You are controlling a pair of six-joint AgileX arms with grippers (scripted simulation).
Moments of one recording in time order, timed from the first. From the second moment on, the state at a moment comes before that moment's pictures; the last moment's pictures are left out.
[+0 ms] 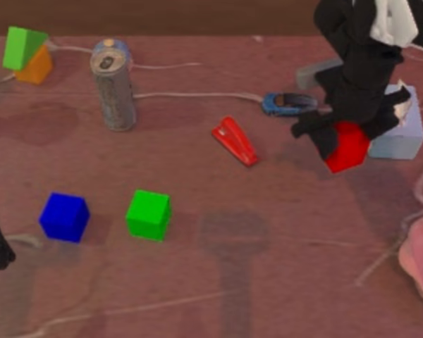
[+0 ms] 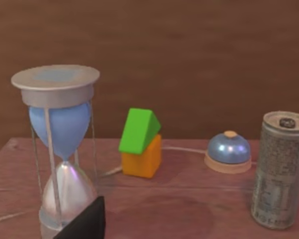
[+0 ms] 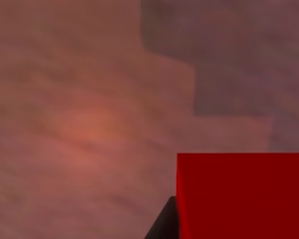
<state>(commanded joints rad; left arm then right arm) 0.00 0.00 0.00 0.00 0.00 0.00 0.34 2.26 1.85 -1.13 0.00 -0.03</state>
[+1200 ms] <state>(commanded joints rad) 0.00 0.00 0.00 0.00 0.00 0.00 0.94 2.37 2.09 -1.29 0.02 0.95</state>
